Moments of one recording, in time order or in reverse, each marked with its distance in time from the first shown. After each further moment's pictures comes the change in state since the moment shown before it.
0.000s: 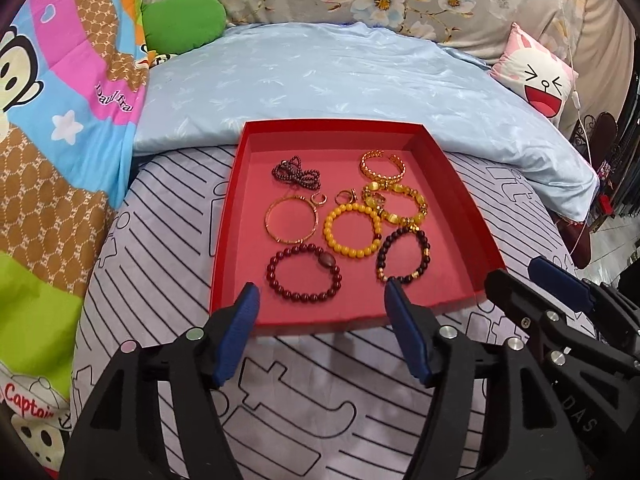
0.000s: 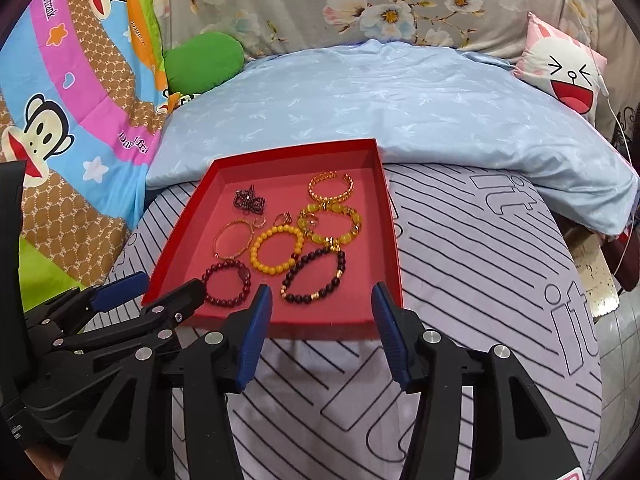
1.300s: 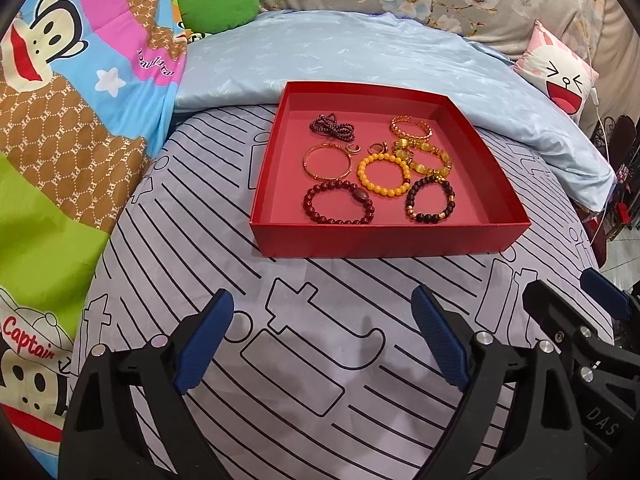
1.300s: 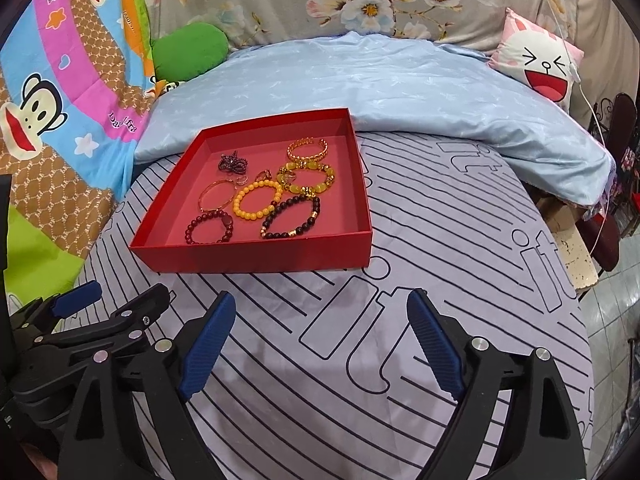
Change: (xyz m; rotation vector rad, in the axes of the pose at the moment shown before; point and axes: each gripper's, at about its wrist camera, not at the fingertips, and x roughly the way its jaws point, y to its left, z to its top) left arm -0.015 0.010 -0.053 -0.058 0.028 0.083; right arm -0.020 -0.005 -0.048 0.014 0.027 -0.080
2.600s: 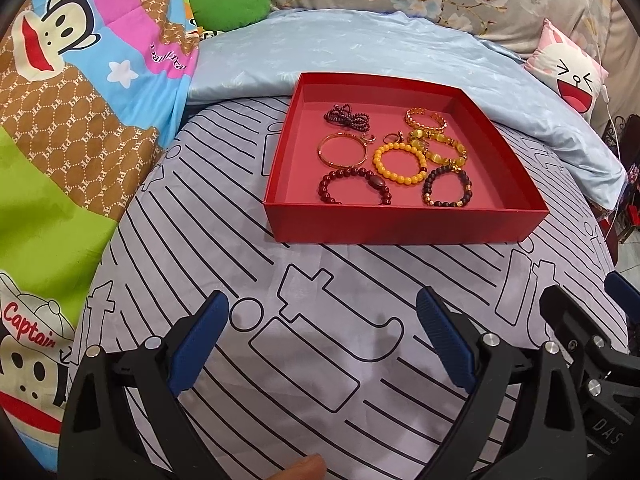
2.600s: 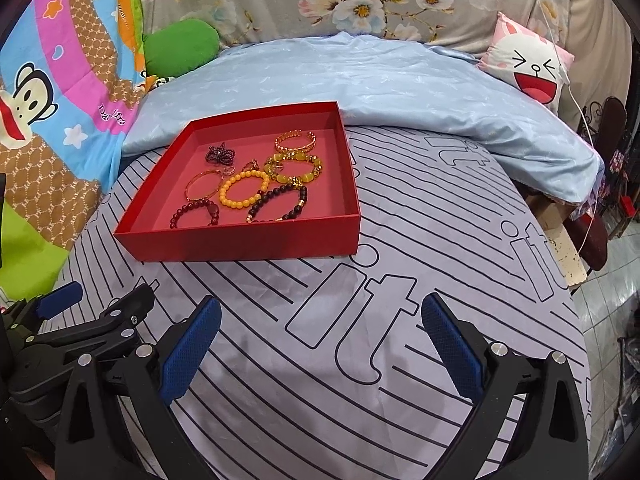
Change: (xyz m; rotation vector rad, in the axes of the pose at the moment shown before) left arm 0.005 0.004 -0.012 -0.011 -0.005 0.041; right arm 0.002 0.002 -0.013 -0.022 -0.024 -0.064
